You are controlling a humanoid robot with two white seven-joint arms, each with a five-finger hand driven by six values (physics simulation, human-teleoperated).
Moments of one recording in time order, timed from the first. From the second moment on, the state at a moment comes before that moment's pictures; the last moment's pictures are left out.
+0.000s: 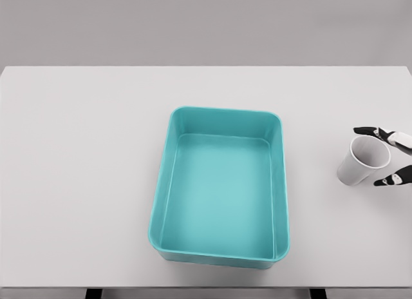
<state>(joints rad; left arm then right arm) -0.02 0.00 -0.14 -0.03 0.15 -0.05 0.09 -0.29 -1.00 0.49 -1.11 -0.43 -0.61 0.61</state>
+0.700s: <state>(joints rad) -0.02 0.00 -0.14 -0.03 0.15 -0.05 0.09 -0.29 -1.00 0.50 -1.16 -0.43 -0.61 0.61</state>
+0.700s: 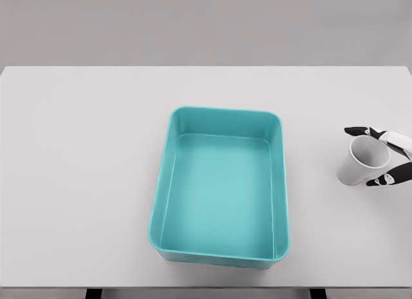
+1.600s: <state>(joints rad) -0.02 0.00 -0.14 -0.03 0.15 -0.05 0.09 -0.30 -0.94 0.36 -1.20 -0.43 -0.61 0.61</state>
